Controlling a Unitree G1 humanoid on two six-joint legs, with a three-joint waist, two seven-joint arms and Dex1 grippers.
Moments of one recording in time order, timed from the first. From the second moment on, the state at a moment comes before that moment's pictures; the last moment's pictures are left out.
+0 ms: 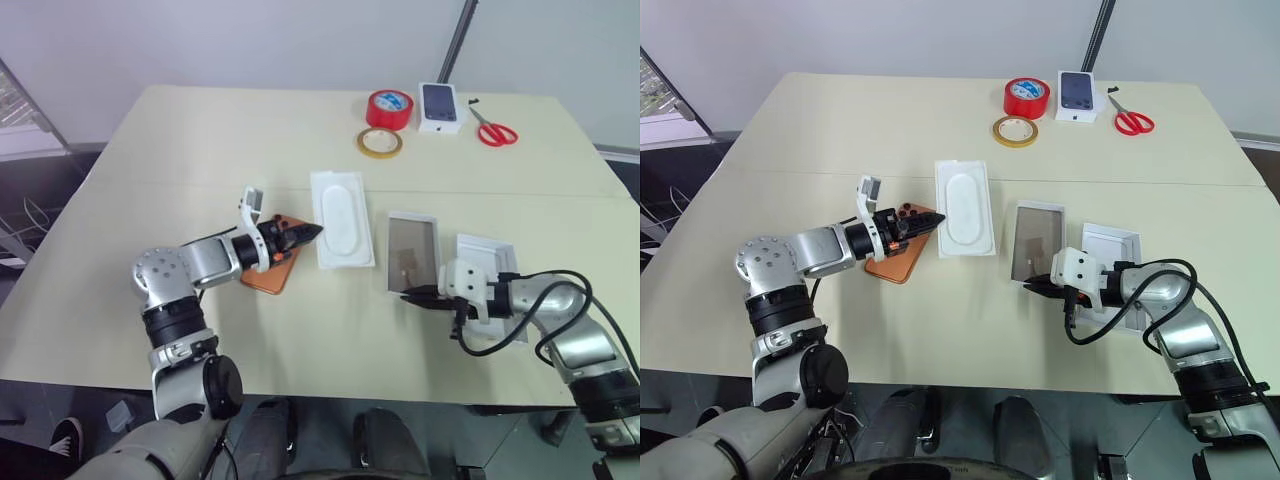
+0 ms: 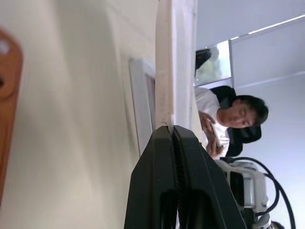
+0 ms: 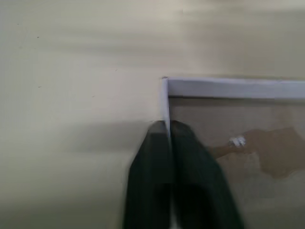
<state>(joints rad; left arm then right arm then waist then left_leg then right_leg) -0.72 0.04 0.59 0.09 -0.89 1.54 -0.21 -0.24 -0.78 0.09 0.05 0.16 0.00 1.16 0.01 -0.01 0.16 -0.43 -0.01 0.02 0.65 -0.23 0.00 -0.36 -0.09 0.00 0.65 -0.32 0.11</state>
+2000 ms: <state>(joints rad) -0.61 0.27 0.19 -0.05 -0.78 1.13 -0.47 -0.33 -0.62 0.11 -0.05 0.13 0.09 0.89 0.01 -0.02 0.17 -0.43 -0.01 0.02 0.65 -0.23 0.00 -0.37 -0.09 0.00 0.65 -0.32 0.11</state>
